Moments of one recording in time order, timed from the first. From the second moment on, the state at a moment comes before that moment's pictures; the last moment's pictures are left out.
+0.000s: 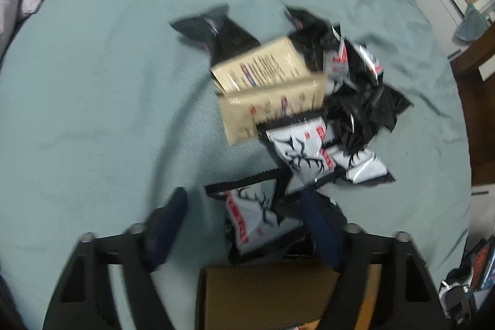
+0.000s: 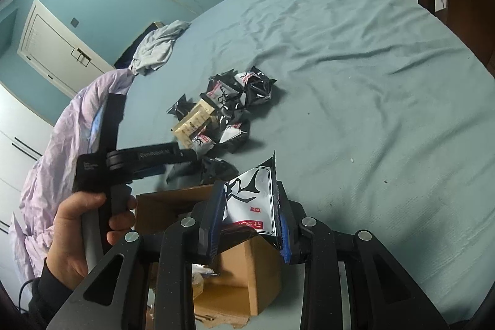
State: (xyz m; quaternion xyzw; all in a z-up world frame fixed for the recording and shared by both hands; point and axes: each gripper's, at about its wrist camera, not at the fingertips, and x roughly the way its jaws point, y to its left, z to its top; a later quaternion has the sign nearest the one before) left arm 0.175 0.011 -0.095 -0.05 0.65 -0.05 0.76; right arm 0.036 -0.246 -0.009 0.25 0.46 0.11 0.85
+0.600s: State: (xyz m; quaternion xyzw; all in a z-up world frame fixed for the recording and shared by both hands) left arm 0.136 0.039 -0.038 -0.07 0.57 -0.05 0.82; right arm 0.030 -0.237 -0.006 0.21 0.44 0.06 0.87
